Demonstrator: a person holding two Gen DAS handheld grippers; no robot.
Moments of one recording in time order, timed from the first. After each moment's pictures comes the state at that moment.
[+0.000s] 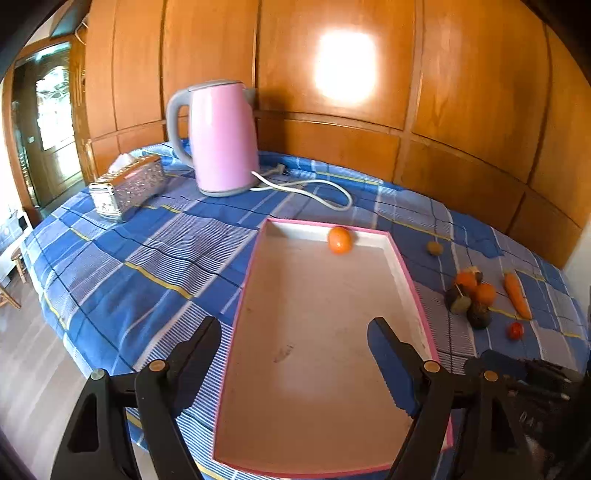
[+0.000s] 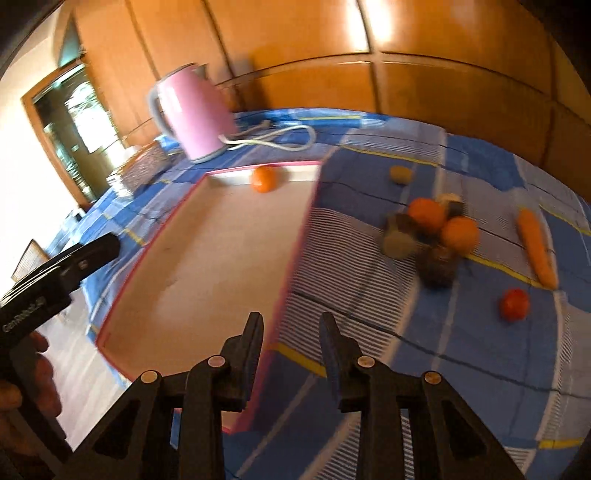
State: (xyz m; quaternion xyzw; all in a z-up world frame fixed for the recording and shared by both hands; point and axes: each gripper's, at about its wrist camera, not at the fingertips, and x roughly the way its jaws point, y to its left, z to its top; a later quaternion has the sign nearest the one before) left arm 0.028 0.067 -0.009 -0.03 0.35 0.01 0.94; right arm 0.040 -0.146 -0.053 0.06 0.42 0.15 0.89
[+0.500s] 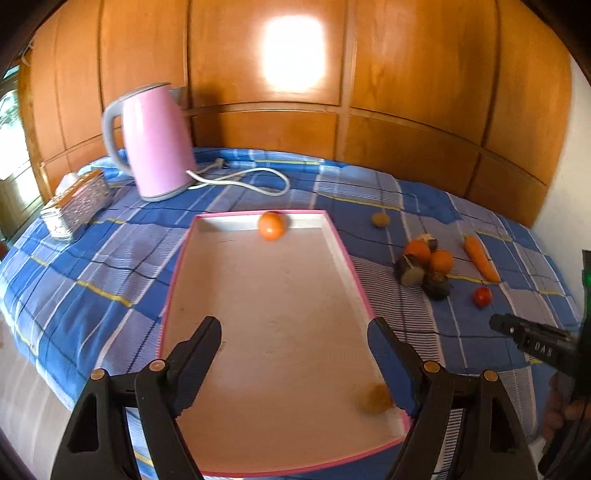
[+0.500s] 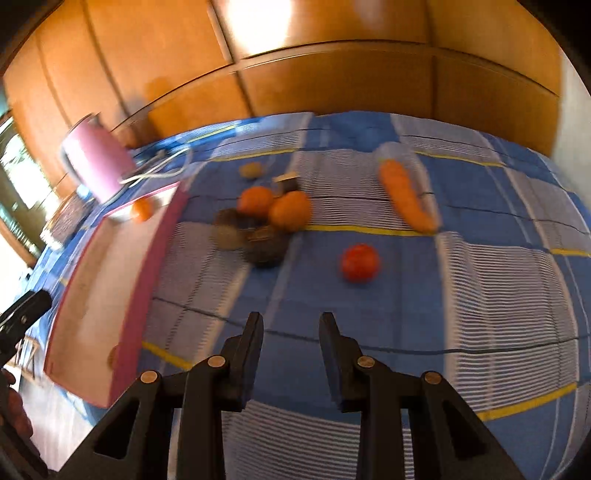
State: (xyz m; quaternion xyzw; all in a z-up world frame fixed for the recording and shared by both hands) left arm 0.036 0.017 -0.014 0.01 0.37 -0.08 0.93; right arm 0.027 -0.258 -0.066 0.12 0.42 0.00 0.90
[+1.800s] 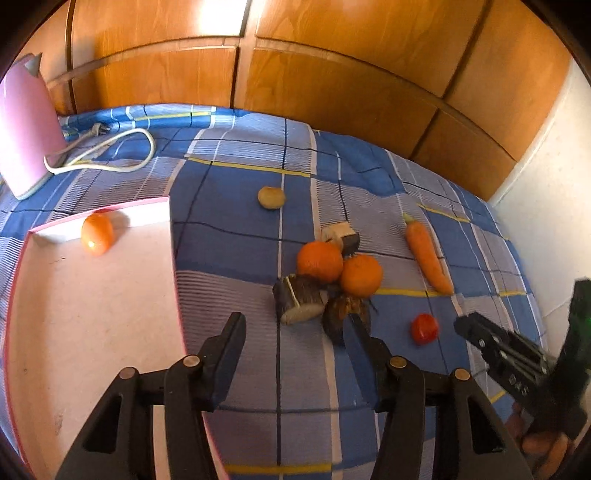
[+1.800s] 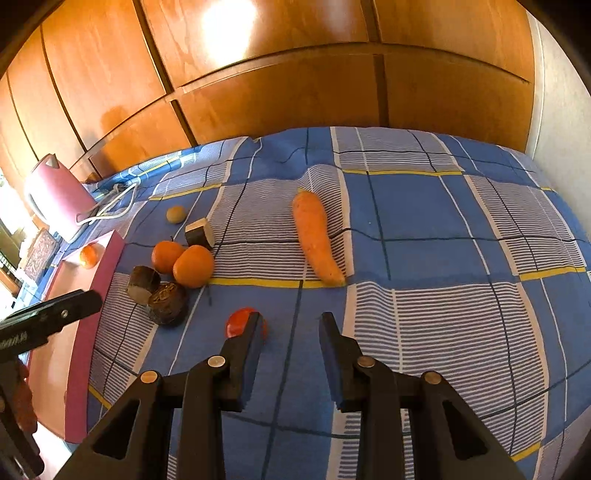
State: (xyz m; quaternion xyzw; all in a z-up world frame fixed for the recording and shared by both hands) left arm 0.147 -0.102 -0.045 -0.02 0.48 -0.20 0.85; right arm 0.059 -0.329 -0.070 0.14 0.41 -0.02 0.90
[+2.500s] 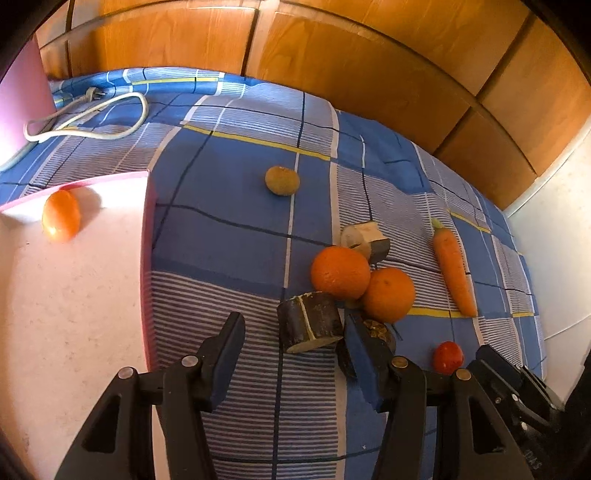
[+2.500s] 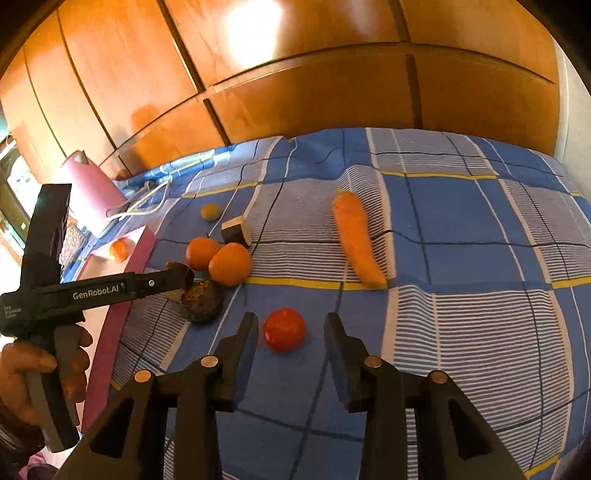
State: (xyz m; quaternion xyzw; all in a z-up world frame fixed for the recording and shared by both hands) left arm 0.181 -0.112 -0.079 -0.05 0.52 -0.19 0.84; right arm 0.063 -0.311 -0.073 0.14 0.40 0.04 0.91
